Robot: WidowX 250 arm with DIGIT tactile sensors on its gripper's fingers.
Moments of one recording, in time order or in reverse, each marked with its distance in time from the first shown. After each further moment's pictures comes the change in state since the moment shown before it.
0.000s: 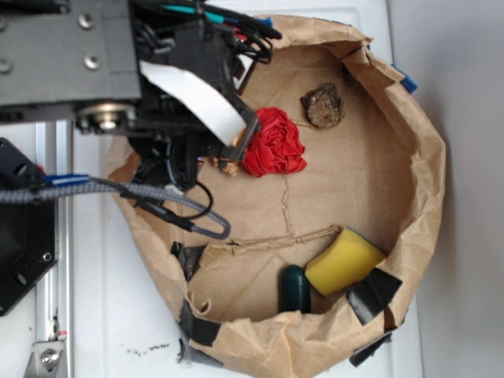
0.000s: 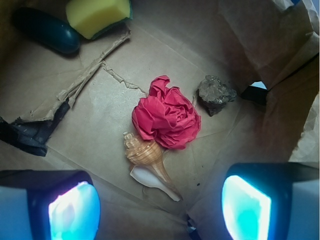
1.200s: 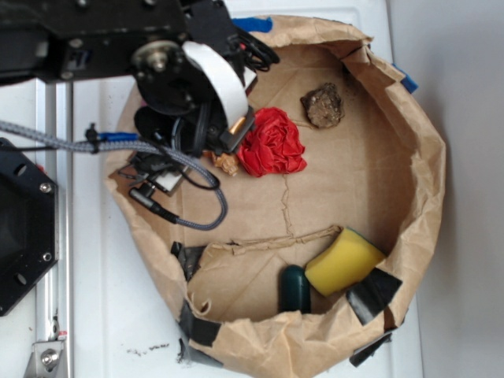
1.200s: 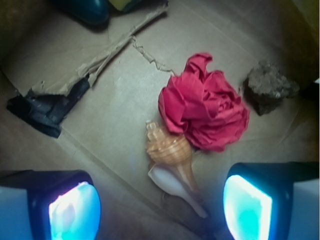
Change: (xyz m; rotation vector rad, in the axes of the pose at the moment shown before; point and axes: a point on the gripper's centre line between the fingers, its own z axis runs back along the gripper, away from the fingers) arm -0.010 -0.003 -0.031 -0.169 -0.007 -0.112
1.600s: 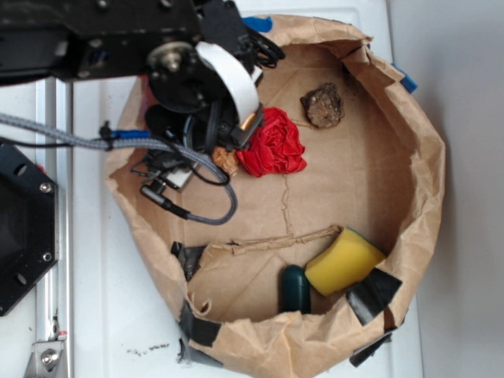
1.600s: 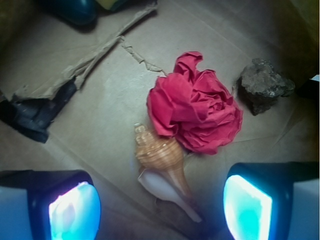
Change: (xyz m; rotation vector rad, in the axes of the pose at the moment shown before) arm 0.005 0.006 -0.008 0.004 -0.005 0.026
